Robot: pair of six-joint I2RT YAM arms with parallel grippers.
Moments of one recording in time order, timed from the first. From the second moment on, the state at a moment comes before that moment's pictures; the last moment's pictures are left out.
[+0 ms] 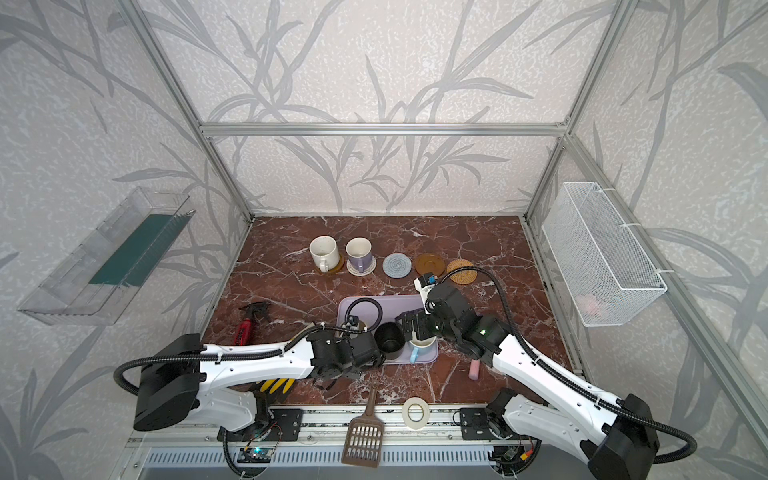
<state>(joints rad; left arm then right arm) -1.16 1.42 0.83 -0.82 -0.33 -0.99 0.75 1.00 0.77 -0.48 -0.08 0.48</state>
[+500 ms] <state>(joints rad) -1.10 1.27 0.93 -0.89 -0.38 -0.92 0.75 0.98 0.73 -0.40 -0.15 0.48</state>
